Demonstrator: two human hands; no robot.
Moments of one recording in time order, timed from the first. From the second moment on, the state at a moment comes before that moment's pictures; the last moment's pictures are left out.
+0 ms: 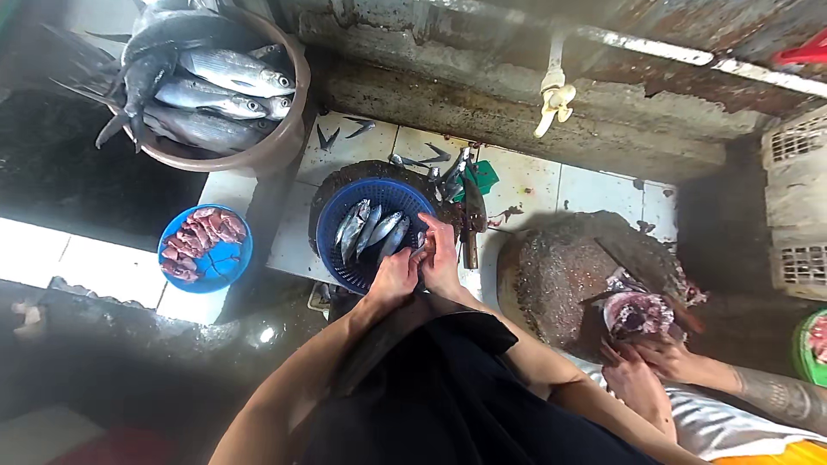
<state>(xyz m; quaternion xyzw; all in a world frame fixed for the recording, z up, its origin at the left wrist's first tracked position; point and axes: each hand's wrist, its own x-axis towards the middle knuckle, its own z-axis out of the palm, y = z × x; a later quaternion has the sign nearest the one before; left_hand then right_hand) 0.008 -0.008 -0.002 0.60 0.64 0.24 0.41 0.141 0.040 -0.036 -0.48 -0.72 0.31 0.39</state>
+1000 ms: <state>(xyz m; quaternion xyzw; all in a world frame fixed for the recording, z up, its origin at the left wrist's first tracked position) 0.001 -0.001 0.008 0.63 0.67 0.09 0.39 0.163 0.049 -0.024 -0.50 -0.77 0.36 0.17</state>
